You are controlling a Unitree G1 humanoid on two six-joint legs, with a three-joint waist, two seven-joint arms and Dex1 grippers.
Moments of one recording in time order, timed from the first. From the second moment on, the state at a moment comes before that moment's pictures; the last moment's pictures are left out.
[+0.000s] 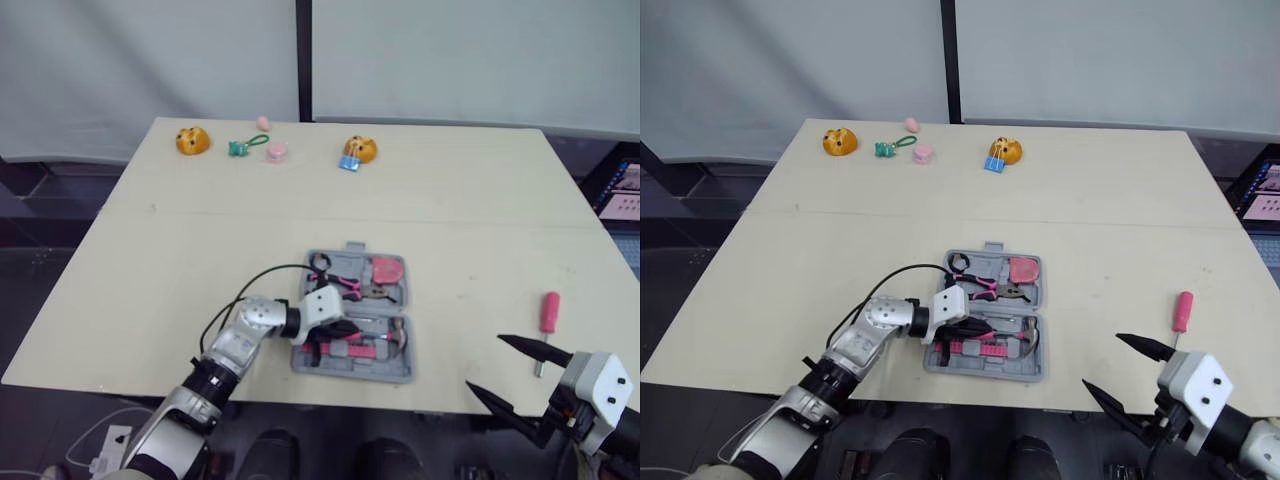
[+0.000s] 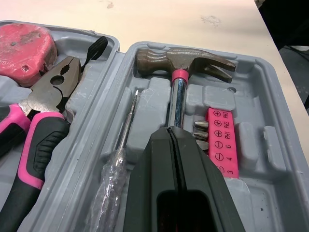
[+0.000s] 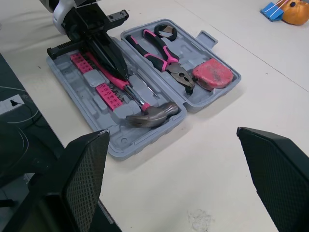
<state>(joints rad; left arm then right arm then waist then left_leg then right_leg) -0.50 0.26 -0.41 0.39 0.01 0.06 -0.95 0.66 -0.62 -0.55 -0.67 0.44 0.16 0.94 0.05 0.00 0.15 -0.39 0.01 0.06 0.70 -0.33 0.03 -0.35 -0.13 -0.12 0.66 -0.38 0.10</state>
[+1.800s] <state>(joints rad) 0.02 0.68 0.17 -0.20 -0.41 0.42 -1.05 0.57 -0.62 -0.43 -0.62 0.43 0.18 0.92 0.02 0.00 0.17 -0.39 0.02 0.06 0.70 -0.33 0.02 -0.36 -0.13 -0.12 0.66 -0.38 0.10</state>
